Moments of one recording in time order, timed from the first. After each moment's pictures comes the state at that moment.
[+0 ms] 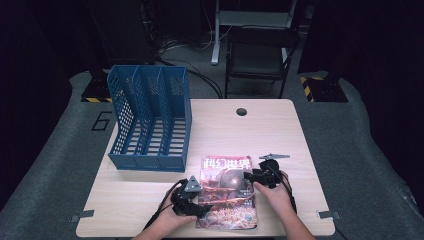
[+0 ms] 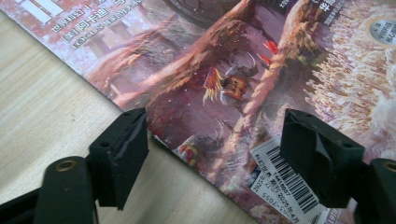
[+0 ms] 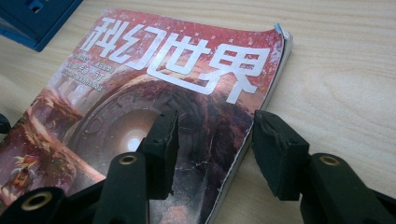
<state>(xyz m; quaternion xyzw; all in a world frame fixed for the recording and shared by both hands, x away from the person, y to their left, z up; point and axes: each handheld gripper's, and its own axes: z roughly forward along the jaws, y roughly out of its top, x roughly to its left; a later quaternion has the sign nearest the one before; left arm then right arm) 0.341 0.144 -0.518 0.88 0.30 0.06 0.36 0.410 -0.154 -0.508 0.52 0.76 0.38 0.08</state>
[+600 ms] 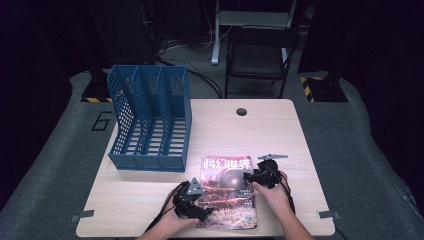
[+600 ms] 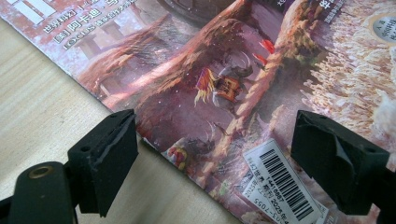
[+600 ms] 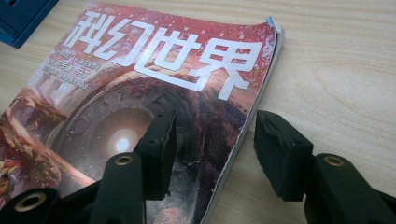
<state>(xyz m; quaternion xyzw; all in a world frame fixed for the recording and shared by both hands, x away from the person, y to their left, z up) 0.336 0.139 -0.520 0.88 0.30 0.07 0.36 0.410 -0.150 -0.510 0.54 0.76 0.36 0.09</state>
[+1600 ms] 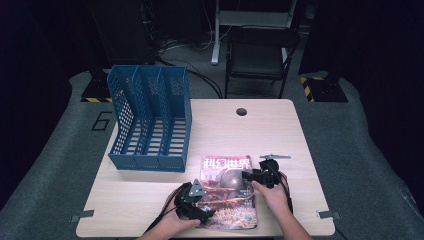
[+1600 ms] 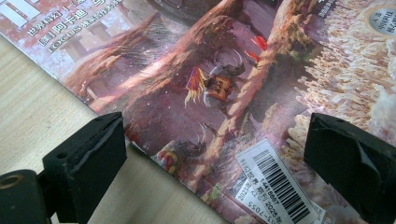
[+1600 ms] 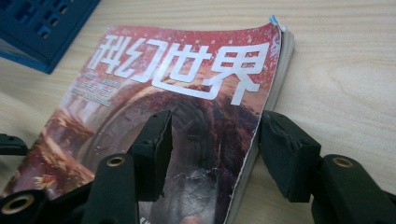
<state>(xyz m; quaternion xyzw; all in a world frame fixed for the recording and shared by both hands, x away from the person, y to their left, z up) 0.334 0.136 -0.523 0.89 0.28 0.08 0.35 0.409 -0.152 -0.509 0.56 0.73 0.40 0.06</state>
